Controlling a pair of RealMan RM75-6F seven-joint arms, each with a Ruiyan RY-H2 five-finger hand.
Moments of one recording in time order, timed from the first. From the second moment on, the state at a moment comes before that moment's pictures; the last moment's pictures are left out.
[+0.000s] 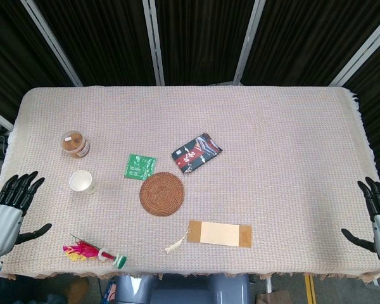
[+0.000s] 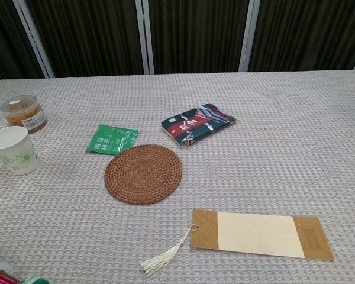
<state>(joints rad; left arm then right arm) -0.11 -1.11 0.02 -1.64 1.71 1.59 0.03 0.02 -1.01 0.07 -1.65 -1.56 1.59 0.06</state>
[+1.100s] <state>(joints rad) -0.50 -1.31 -0.14 -1.39 1.30 0.92 0.19 0.07 -1.05 0.10 -1.63 -1.45 1.47 -0.01</state>
